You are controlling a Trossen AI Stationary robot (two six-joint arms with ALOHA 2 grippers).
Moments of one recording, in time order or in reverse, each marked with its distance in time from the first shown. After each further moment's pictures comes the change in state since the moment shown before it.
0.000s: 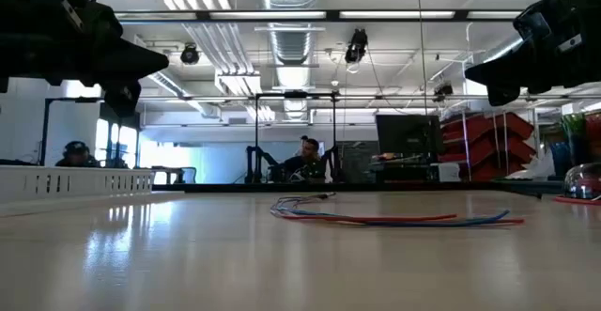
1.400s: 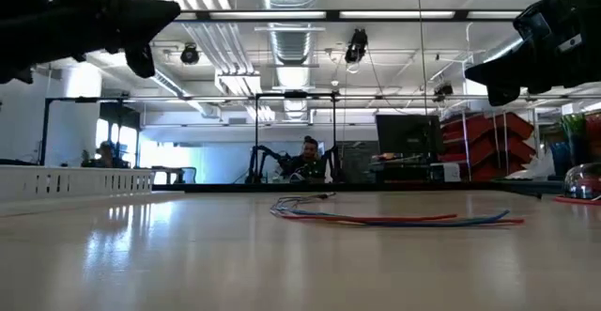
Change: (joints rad) left arm 0.000 0.389 0.000 0.707 0.001 0.207; right arm 0.000 0.000 0.000 0.000 0.000 0.000
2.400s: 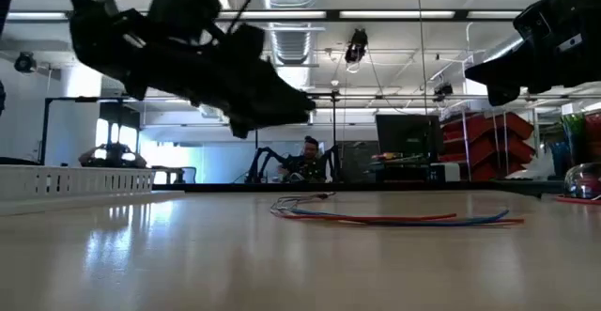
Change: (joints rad) left arm -0.010 0.968 0.612 -0.221 -0.131 -0.081; right arm 0.000 0.000 0.000 0.015 0.000 -0.001
